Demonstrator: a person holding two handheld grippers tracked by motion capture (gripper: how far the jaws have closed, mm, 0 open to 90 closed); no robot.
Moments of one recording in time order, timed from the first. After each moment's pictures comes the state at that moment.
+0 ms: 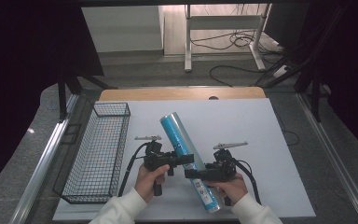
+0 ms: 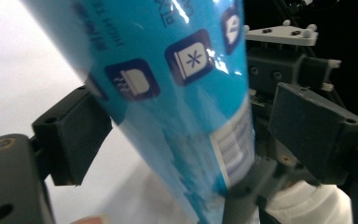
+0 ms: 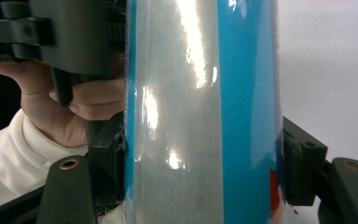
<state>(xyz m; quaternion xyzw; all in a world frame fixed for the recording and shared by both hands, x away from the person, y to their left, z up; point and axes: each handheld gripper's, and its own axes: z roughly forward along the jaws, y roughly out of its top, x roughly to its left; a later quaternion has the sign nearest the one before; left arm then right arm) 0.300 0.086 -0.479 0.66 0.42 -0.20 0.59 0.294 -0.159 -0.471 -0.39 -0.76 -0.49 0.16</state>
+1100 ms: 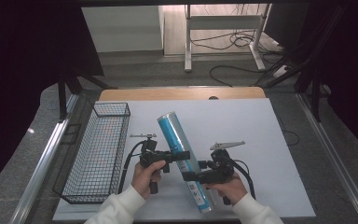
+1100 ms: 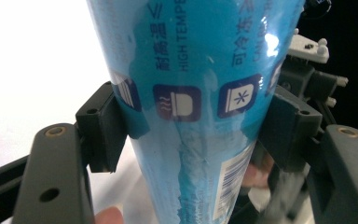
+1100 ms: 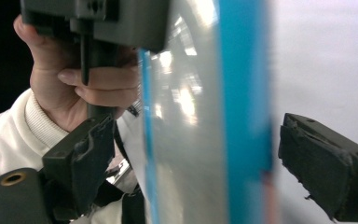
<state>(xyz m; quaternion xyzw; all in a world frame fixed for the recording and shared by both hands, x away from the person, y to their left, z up) 0.306 0.103 -0.479 0.65 0.42 -0.22 0.60 0.292 -0.153 -0.465 -0.36 -0.78 -0.49 0.14</state>
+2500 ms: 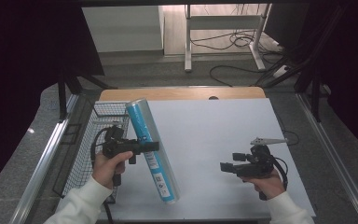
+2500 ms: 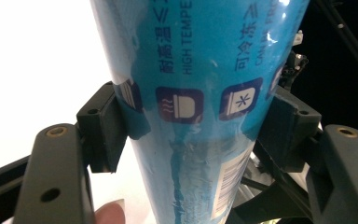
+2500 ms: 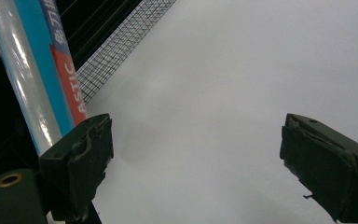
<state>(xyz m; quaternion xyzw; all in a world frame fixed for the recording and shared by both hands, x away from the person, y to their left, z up) 0.290 0.185 -0.403 0.70 0.44 -0.12 0.54 0.302 -0.252 -0.449 -0.42 -0.77 -0.48 0.04</state>
